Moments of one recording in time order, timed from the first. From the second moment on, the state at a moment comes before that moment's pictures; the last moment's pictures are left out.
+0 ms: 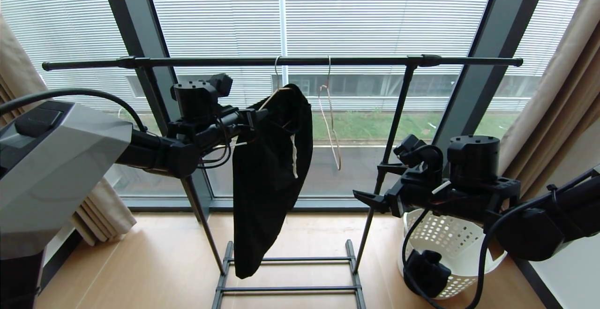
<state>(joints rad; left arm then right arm) -0.27 2.25 -1.50 -0.67 -0.23 -0.18 0.35 1.93 -0.76 -0.78 0.36 -0.21</state>
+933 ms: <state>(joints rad) -0.26 2.00 -1.28 -0.50 -0.22 -0.15 0.39 1.81 -0.70 -0.91 0.20 -0.21</state>
